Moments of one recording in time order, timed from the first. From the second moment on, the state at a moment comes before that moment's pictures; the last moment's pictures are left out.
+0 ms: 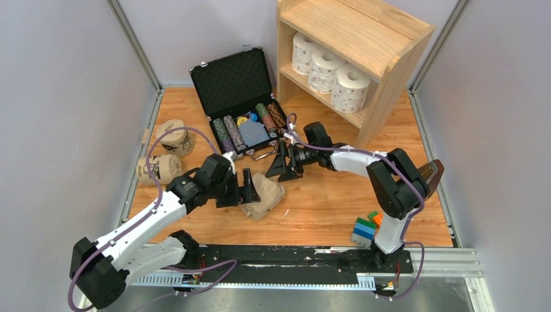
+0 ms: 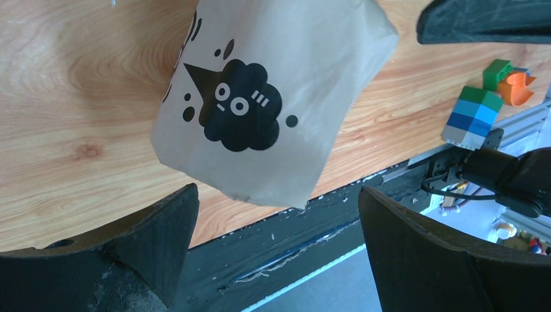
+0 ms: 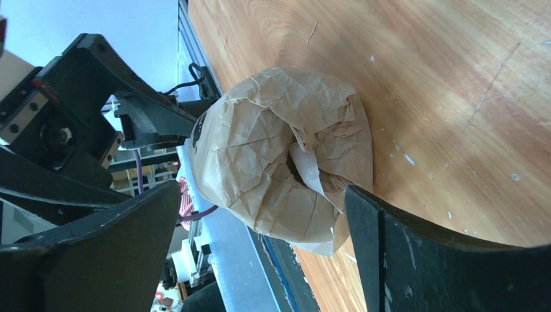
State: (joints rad) left arm -0.65 0.92 0.71 -0.68 0.16 -0.76; right arm 0.56 1.80 1.03 0.05 -0.90 0.68
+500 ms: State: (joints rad) left arm -0.65 1.03 0.63 -0.55 0.21 -0.77; right arm 0.60 1.82 1.03 0.07 -1.01 0.70
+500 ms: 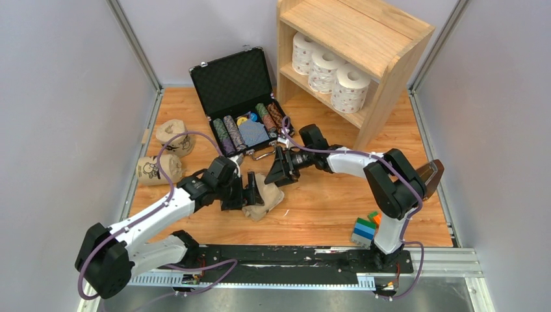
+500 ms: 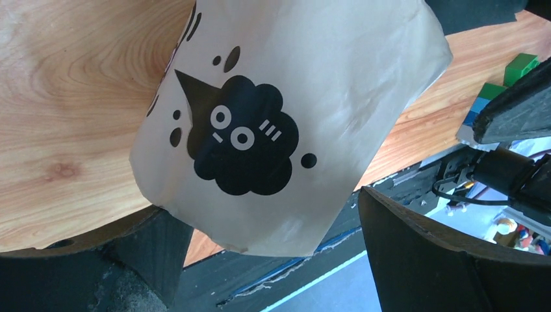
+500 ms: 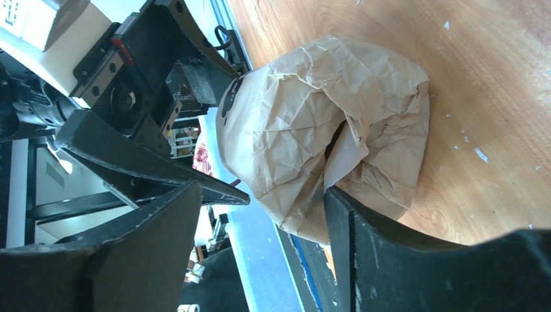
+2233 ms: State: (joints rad) left arm -0.65 1.05 0.58 -0.49 0.23 -0.68; right arm 0.67 1.90 1.17 0.00 -0.92 0.61
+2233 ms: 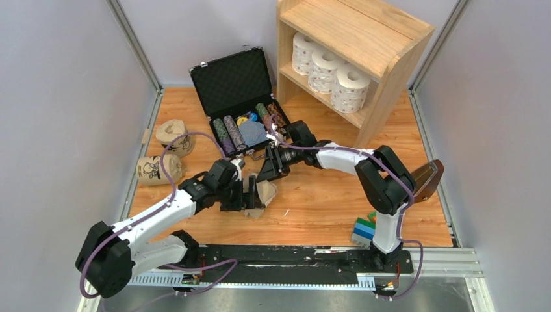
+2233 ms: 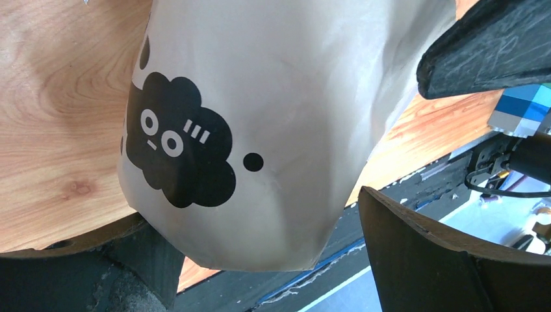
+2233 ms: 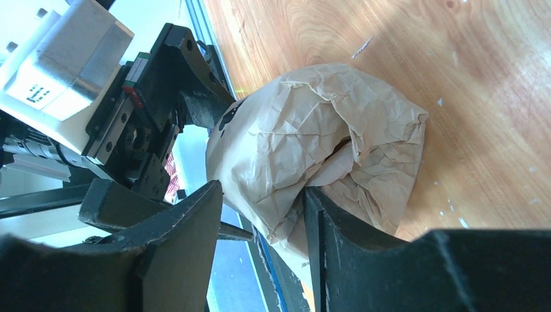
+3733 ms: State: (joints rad) left arm -0.65 1.03 0.82 -0.63 0.10 -0.55; right arm 0.70 1.69 1.22 -0.24 -0.55 0.43
